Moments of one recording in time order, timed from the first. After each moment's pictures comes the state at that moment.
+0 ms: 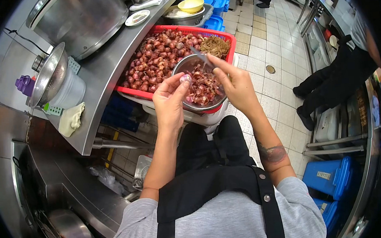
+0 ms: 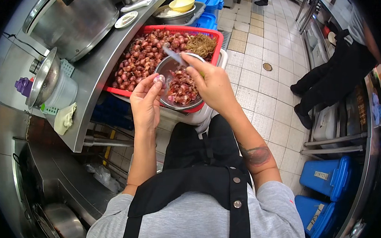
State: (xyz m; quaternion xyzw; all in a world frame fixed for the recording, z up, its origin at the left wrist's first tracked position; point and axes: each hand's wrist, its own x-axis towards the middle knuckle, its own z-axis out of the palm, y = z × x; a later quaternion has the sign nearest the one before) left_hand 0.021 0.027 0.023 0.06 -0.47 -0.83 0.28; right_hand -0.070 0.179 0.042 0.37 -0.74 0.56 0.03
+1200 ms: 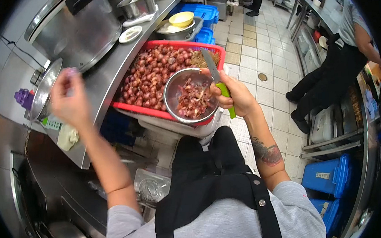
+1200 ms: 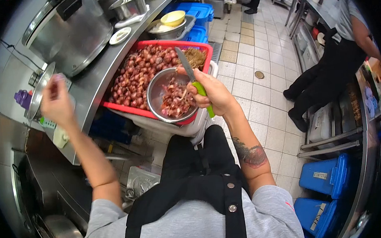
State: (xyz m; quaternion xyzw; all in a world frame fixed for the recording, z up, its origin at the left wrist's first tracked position) left_hand 0.052 -0.109 0.154 0.19 -0.74 -0.11 0.63; right_hand -0.089 0.205 0.048 0.22 -0.43 0.78 -0.39
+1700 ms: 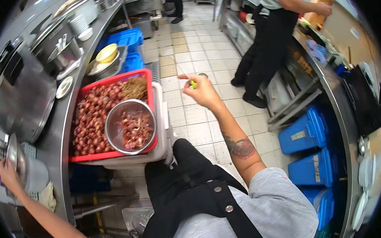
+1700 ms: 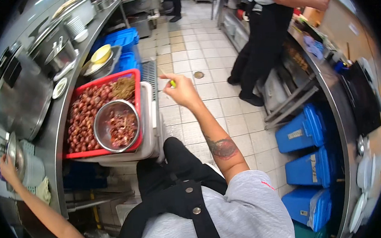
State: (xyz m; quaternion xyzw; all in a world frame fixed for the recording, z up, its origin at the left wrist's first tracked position) left_hand 0.096 -0.409 0.189 0.30 -0.85 0.18 0.40; right_hand -0.127 0.302 0.027 0.13 -0.84 0.52 0.10
